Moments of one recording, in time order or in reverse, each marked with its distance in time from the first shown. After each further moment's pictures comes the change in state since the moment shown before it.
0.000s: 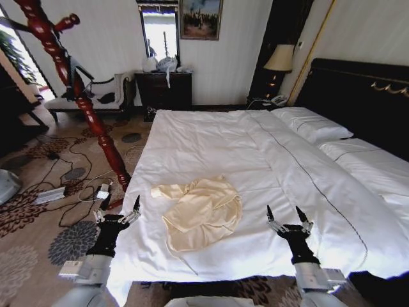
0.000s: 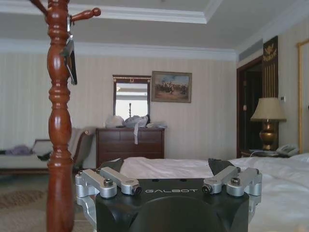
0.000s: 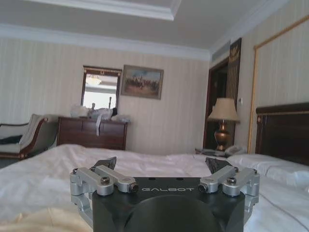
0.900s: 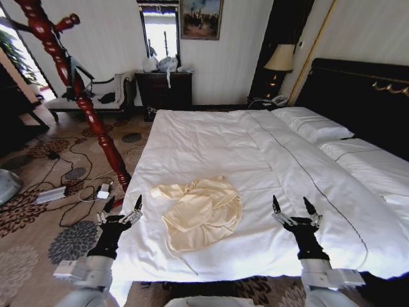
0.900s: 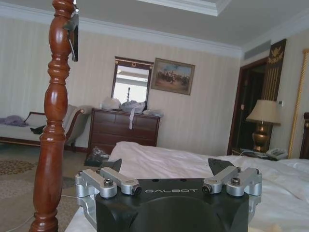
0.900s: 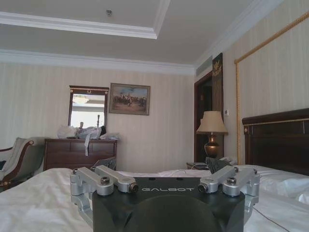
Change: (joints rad) left arm 0.012 0.002 0.022 -0.005 -0.074 0.058 -0.004; right arm 0.018 -0.006 0.003 0.025 0.049 0.037 0.063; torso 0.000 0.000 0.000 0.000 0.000
